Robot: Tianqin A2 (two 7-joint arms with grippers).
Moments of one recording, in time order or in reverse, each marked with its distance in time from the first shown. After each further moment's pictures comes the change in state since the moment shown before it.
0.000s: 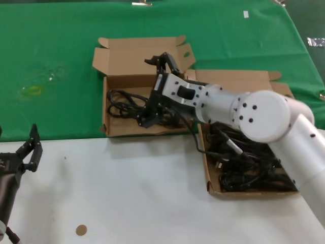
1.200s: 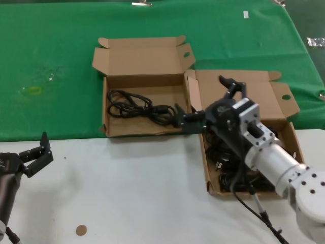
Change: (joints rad) left arm 0.000 0.000 0.000 0.000 0.000 0.000 0.000; right arm -0.497 0.049 0.264 0.267 0.452 0.389 -0.094
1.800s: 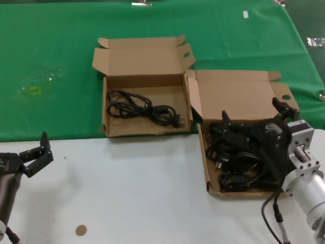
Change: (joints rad) left arm 0.000 0.000 0.000 0.000 0.000 0.000 0.000; right arm -0.232 0.023 0.123 0.125 0.211 0.182 -0.044
